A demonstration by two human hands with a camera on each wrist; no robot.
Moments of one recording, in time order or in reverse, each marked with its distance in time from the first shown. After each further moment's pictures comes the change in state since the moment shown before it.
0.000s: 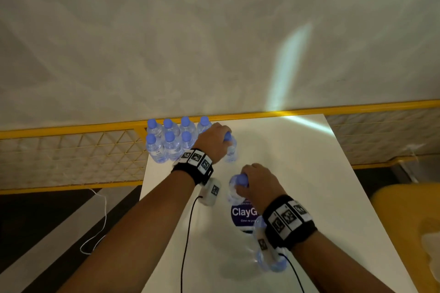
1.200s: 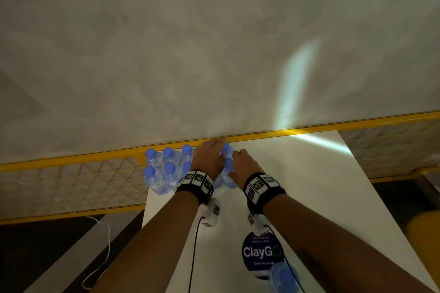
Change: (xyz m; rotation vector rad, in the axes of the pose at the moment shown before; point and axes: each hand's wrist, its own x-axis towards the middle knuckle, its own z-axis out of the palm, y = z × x) left_hand 0.074 -0.069 0.018 0.172 0.104 0.001; right_hand 0.178 -0.007 0.017 -0.105 -0.019 0.015
